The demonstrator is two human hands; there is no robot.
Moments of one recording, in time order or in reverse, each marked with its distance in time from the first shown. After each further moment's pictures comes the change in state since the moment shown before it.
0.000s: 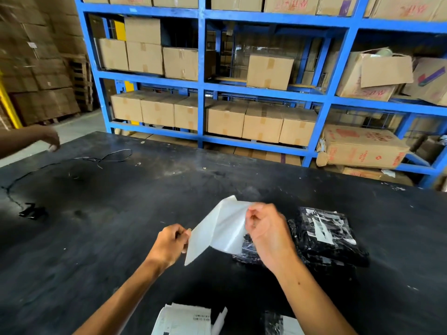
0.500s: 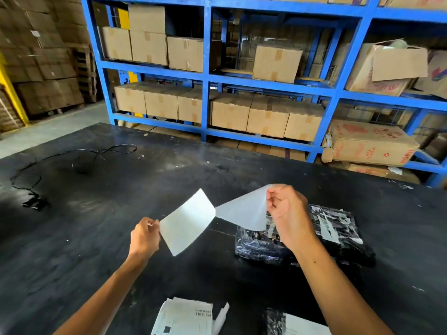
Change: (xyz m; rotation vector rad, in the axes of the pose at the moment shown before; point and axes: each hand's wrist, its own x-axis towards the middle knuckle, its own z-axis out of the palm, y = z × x) left_hand 0.035 -0.055 -0.022 -0.001 0.324 -0.162; right_hand 0.029 -0.026 -0.015 -0.170 0.004 -0.162
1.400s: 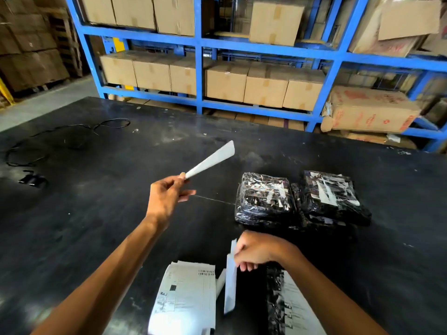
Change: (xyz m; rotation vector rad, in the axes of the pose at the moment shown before) left_hand -0.036 0.054 0.010 -0.593 -0.240 0.111; right_hand -0.047 0.105 -0.039 -1.335 -0.831 0.674
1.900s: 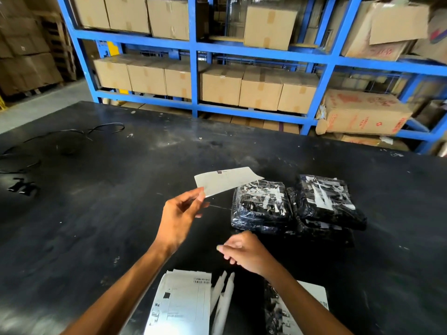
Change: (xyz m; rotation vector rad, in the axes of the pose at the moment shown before) left_hand -0.036 -0.009 0.020 0.091 -0.178 0.129; right_hand 0.012 0.007 0.026 0.413 0.438 -0.192
